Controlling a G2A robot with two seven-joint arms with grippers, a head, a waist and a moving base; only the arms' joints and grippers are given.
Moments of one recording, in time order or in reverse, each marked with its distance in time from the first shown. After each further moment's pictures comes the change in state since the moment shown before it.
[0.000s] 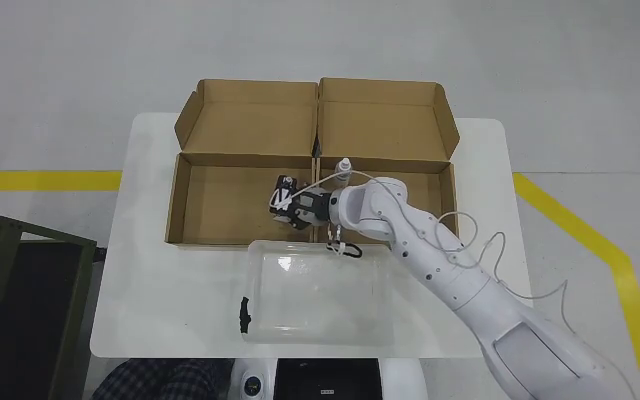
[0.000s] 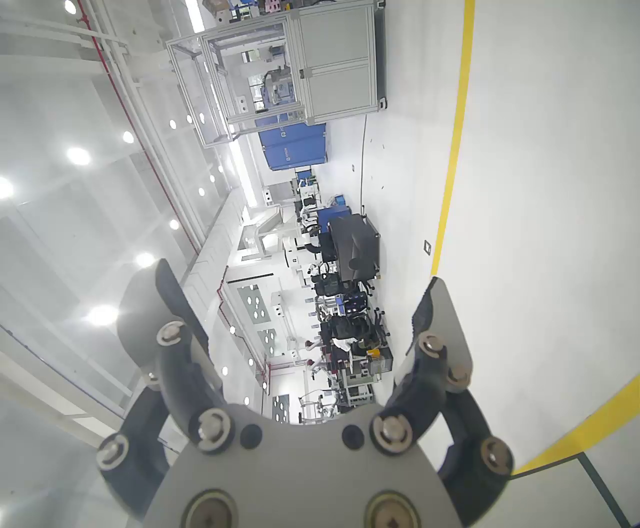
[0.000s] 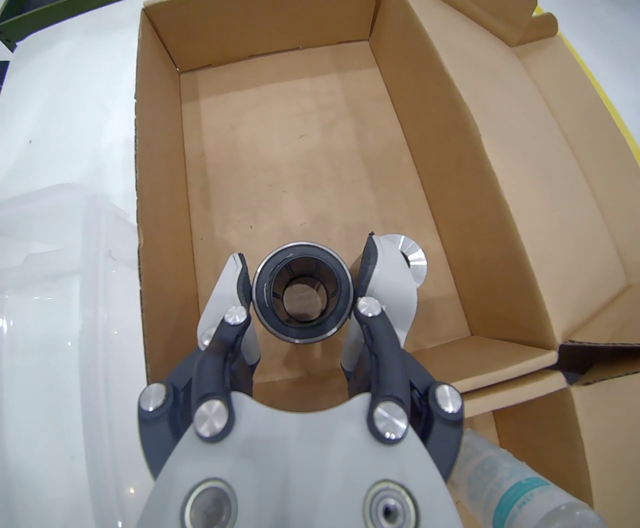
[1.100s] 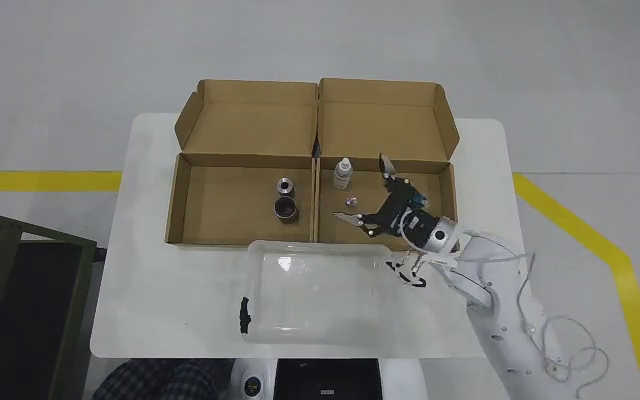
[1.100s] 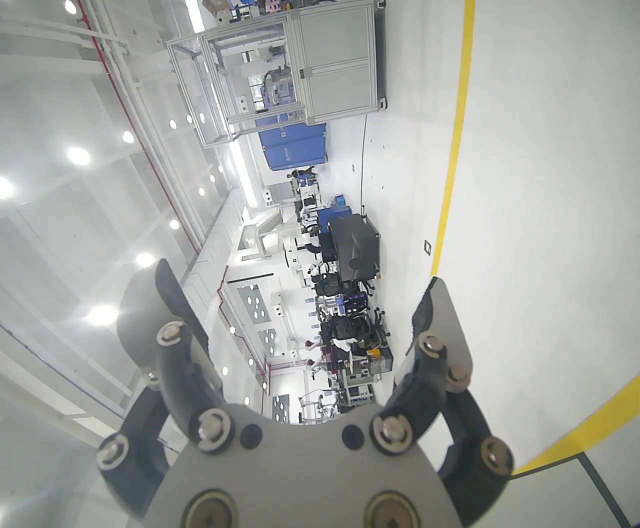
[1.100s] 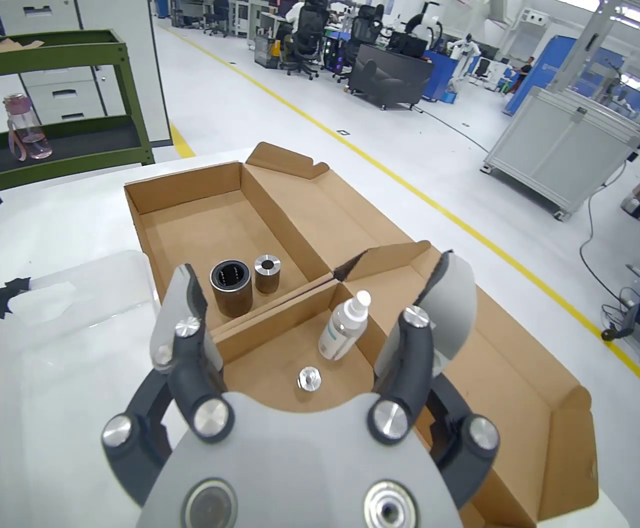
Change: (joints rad) left arm 0.000 0.000 0.000 0.000 0.000 0.000 0.000; right arm -0.656 0.164 0.616 -0.674 -0.215 0.060 -0.300
